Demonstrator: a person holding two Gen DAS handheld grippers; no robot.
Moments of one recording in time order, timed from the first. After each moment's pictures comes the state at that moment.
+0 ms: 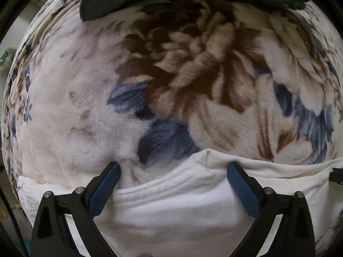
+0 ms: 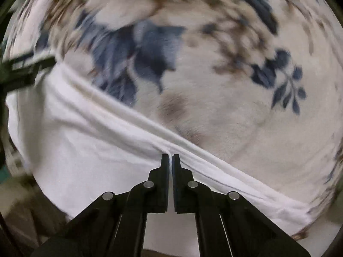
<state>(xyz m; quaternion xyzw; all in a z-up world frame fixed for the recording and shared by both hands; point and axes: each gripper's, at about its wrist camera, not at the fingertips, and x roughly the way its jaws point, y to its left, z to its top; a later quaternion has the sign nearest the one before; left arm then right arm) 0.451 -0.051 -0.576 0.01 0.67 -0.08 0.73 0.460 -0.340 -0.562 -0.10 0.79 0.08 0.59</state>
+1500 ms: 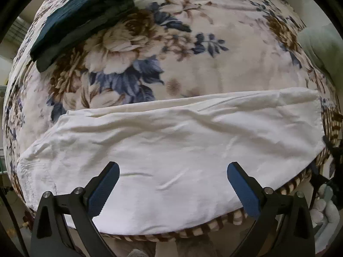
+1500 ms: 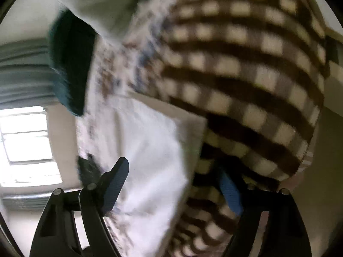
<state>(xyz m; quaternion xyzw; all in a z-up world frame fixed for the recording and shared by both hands) 0.317 -0.279 -0.405 0.07 0.64 -0.17 0.74 0.087 -0.696 -0.509 0.59 0.30 -0.19 0.72</state>
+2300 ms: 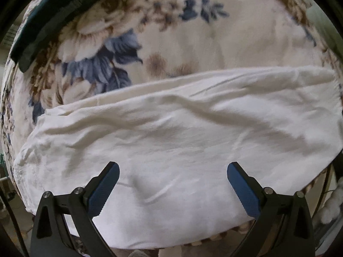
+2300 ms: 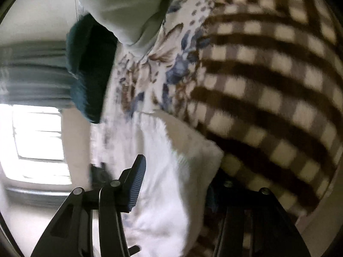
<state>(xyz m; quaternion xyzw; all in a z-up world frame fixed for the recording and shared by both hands) 0.327 -0.318 -0.463 0.12 0.69 -0.16 0.70 0.124 -0.681 -0.519 0.56 0.27 -0.18 0.76</state>
